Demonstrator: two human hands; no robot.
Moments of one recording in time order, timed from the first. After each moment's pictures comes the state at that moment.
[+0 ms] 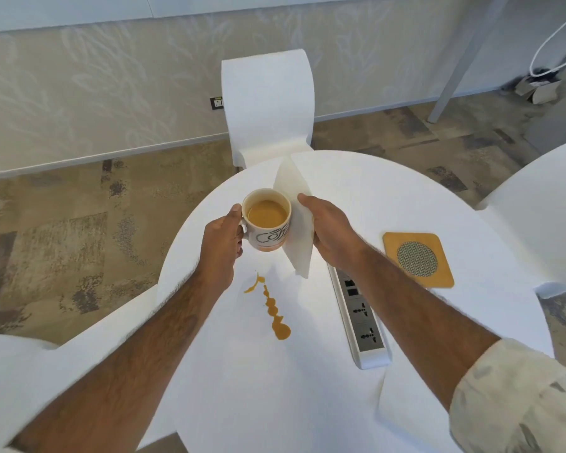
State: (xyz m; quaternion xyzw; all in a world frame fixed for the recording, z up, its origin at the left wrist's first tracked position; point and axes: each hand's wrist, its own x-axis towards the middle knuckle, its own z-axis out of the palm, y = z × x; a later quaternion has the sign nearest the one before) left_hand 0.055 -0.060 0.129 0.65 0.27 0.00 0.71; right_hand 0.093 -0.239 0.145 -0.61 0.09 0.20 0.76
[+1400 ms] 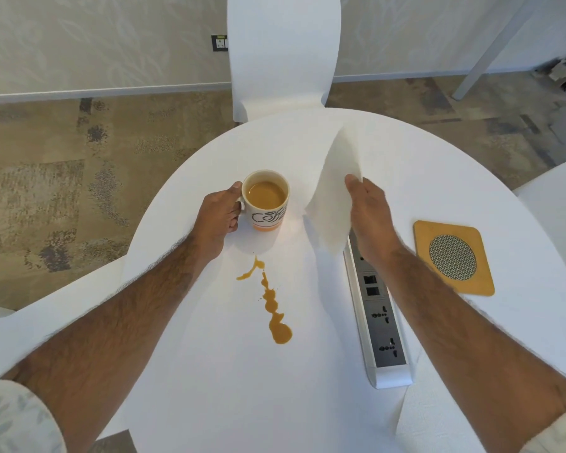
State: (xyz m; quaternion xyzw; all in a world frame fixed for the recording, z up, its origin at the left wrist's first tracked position) left_hand 0.127 -0.017 -0.017 0.62 0.23 -0.06 0.75; right_hand 0.146 -0.264 0.036 -0.76 0.11 0.06 0.64
